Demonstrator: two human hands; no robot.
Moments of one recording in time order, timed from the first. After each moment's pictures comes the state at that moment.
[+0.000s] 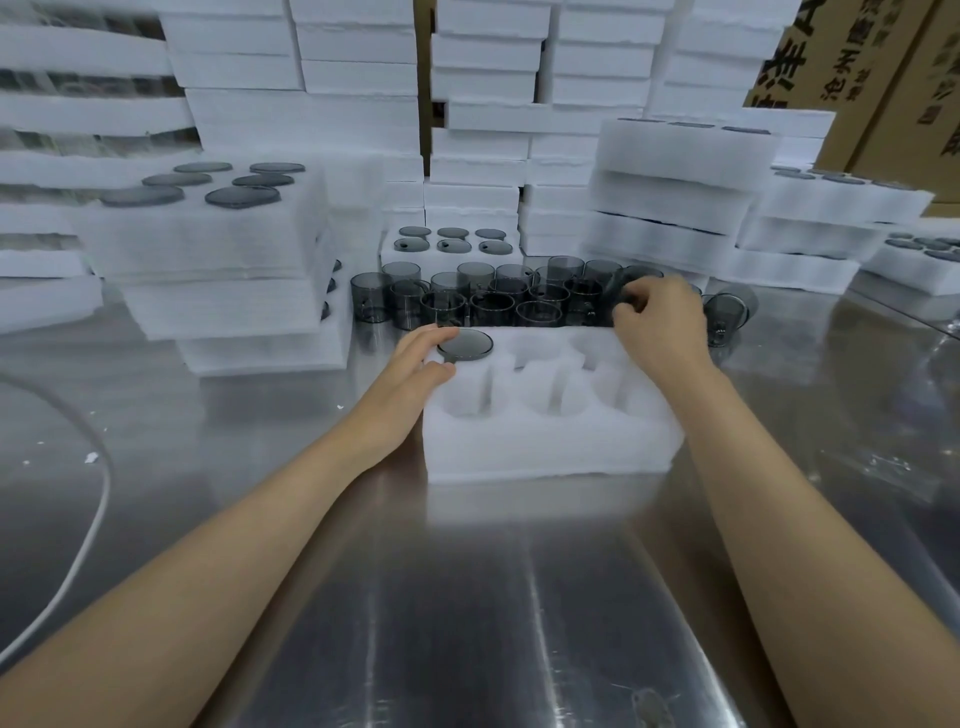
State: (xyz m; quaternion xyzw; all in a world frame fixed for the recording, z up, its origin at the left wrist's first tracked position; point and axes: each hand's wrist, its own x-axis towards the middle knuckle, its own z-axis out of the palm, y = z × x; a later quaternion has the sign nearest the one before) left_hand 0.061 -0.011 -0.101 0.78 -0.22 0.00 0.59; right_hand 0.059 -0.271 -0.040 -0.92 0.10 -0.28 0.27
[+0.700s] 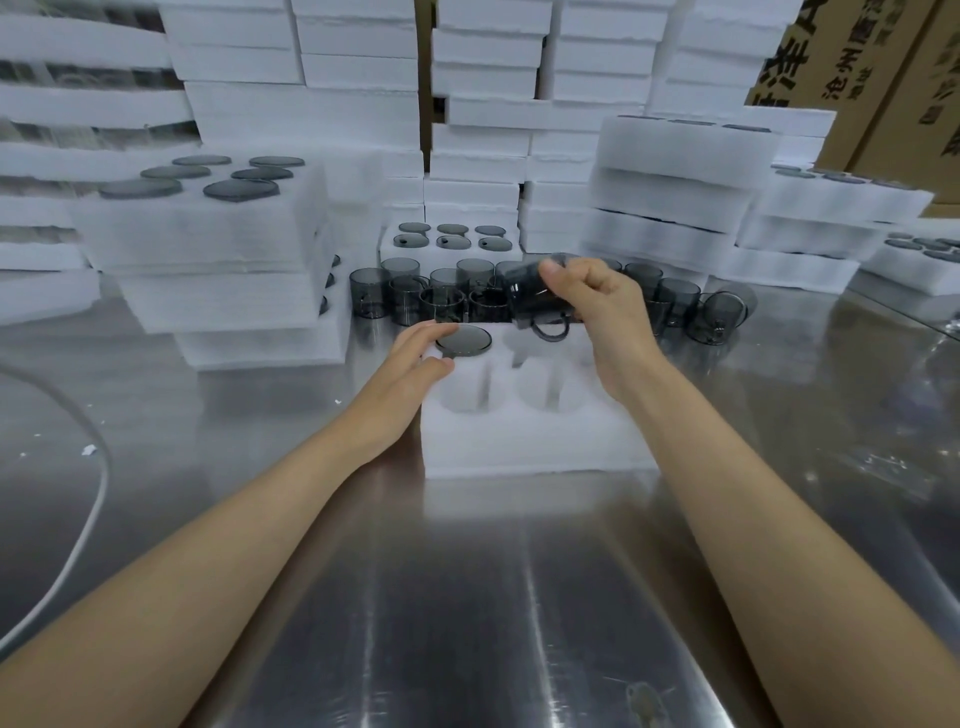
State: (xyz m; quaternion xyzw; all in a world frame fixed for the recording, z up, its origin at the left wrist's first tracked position) left_hand 0.059 -0.010 -0.100 0.78 -0.22 0.01 0.59; right_hand 0.049 -0.220 -0.036 -0.68 -0.07 -0.20 0.70
